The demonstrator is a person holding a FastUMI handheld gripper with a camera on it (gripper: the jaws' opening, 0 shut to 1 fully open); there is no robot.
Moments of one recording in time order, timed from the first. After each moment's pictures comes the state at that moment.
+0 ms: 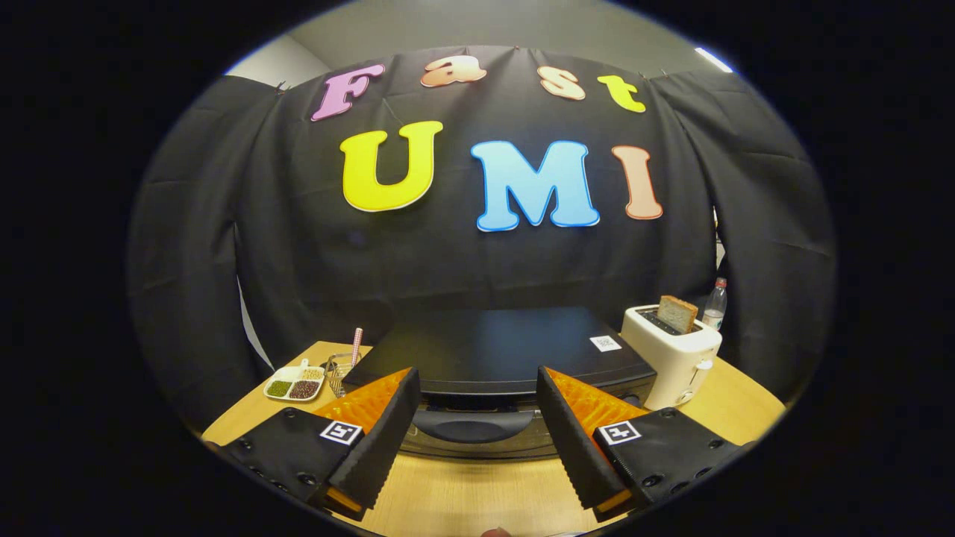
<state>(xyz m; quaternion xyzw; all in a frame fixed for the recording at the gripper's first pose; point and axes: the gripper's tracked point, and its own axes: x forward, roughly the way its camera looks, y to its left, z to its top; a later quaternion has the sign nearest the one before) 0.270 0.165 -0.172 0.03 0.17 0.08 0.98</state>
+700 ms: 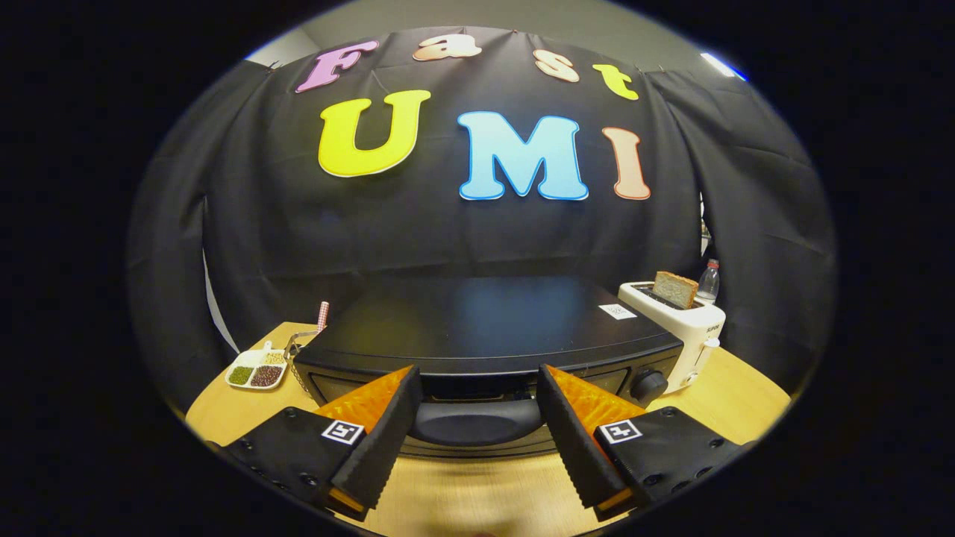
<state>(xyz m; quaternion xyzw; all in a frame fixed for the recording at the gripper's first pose) 0.290 0.171 -0.215 0.00 0.18 0.02 0.98</state>
